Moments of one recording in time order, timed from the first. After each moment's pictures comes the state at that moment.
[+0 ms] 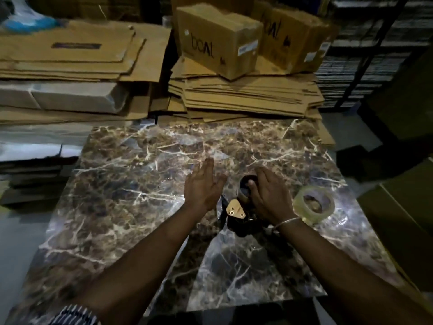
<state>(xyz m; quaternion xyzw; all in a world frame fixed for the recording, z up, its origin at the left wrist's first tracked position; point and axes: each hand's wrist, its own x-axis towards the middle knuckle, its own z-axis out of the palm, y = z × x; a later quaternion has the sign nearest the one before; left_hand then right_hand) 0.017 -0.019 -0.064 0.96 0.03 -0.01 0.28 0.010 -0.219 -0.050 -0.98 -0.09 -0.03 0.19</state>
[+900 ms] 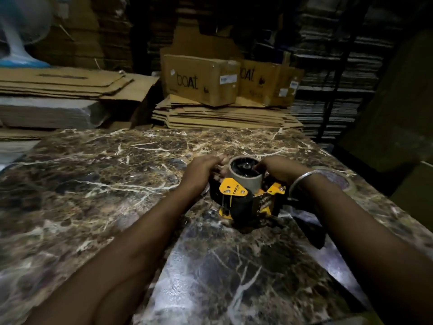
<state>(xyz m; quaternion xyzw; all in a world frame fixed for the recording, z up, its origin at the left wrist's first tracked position) 0.056 -0.044 -0.154 0.67 -0.04 0.01 0.74 0.031 -0.233 -0.085 -0.91 0.07 0.12 0.40</state>
